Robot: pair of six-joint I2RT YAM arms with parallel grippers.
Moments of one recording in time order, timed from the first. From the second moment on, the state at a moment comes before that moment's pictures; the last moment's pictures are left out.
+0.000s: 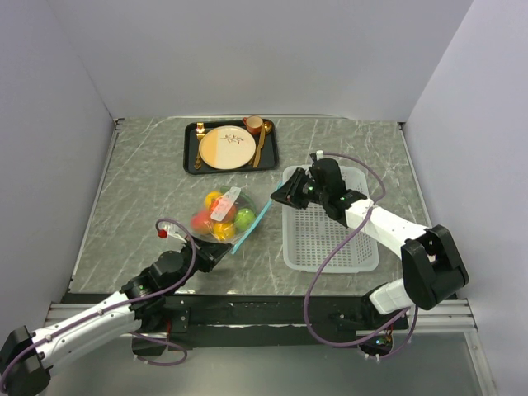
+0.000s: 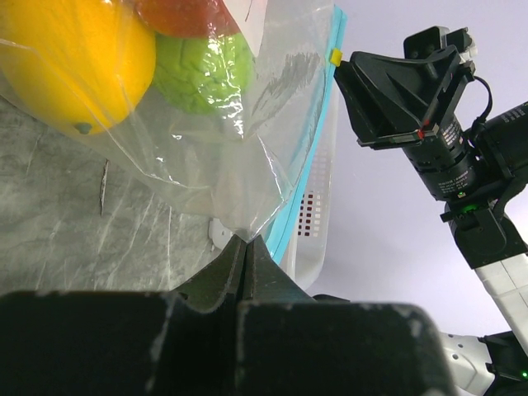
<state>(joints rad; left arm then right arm) -0.89 0.43 0.05 0.15 -0.26 -1.46 0.49 1.43 0.86 0.02 -0.33 0.97</state>
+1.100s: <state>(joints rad) -0.89 0.44 0.05 0.15 -0.26 -1.46 0.49 1.45 0.86 0.01 -0.32 0.96</state>
